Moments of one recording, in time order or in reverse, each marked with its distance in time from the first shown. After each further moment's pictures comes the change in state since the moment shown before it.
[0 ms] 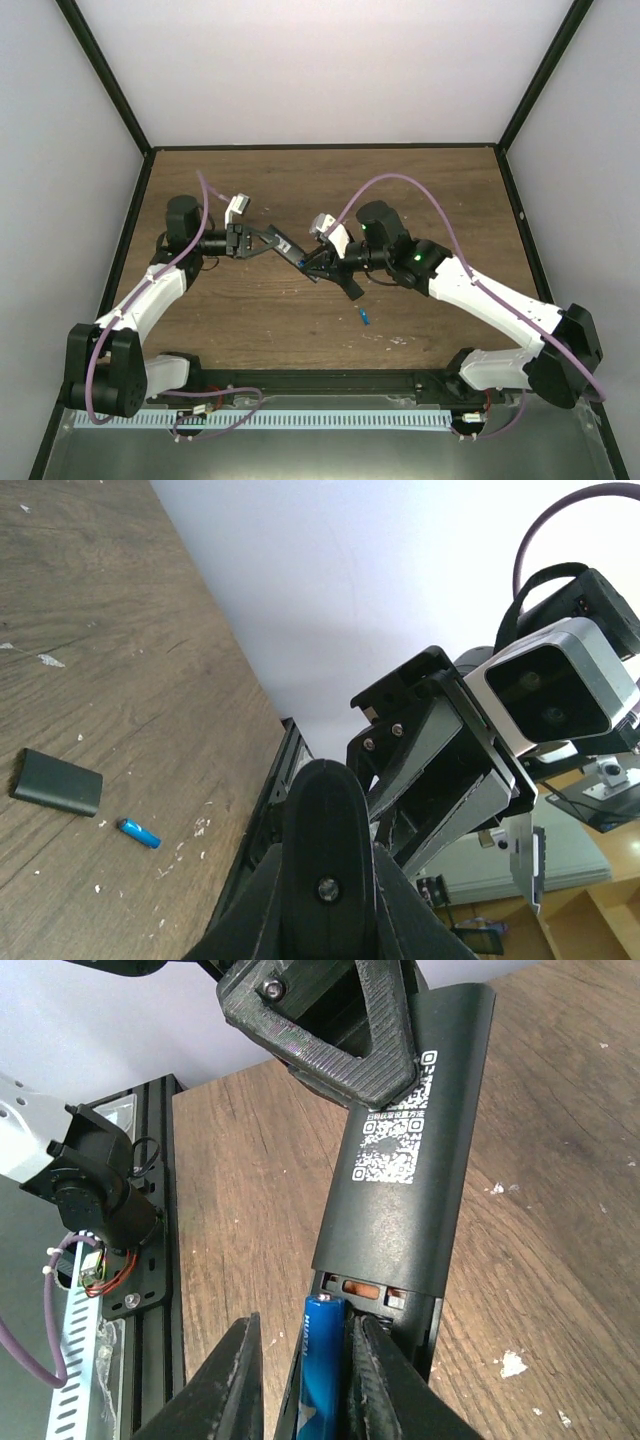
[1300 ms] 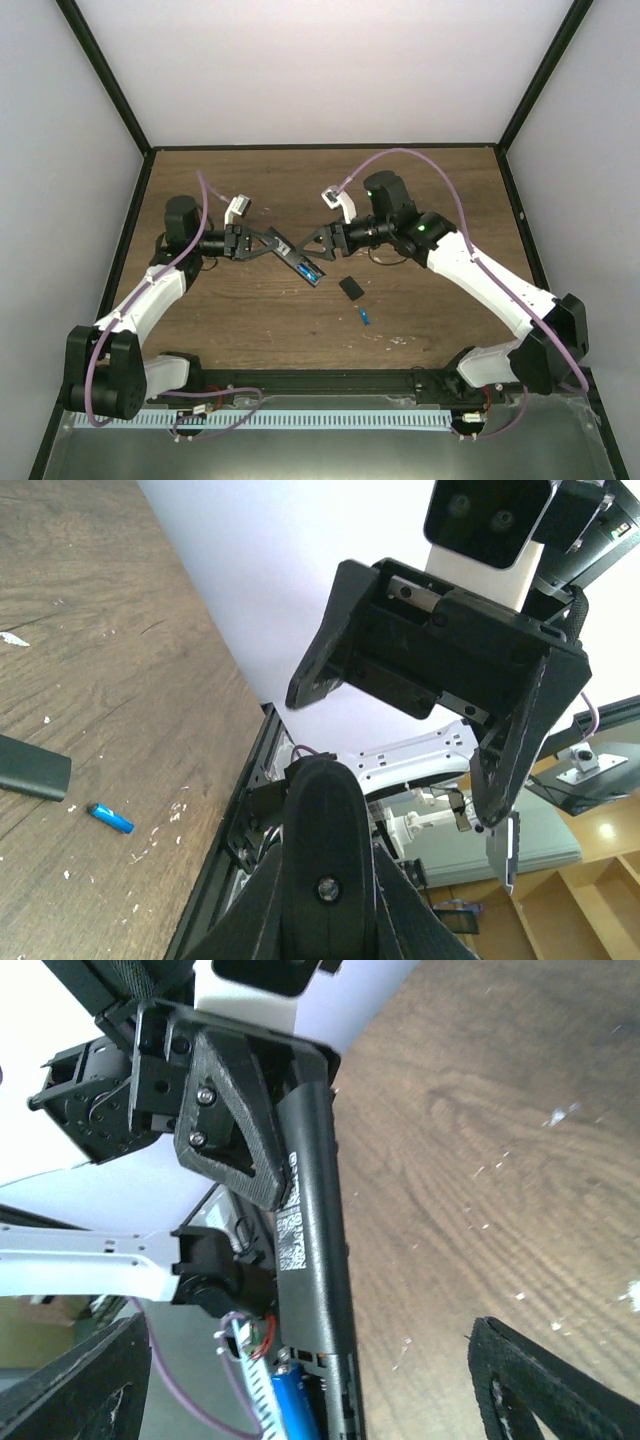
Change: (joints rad) left arm 0.000 -0.011 -0.004 0.024 0.049 -0.053; right arm -0.134 0.092 0.191 -0.140 -0.170 0.448
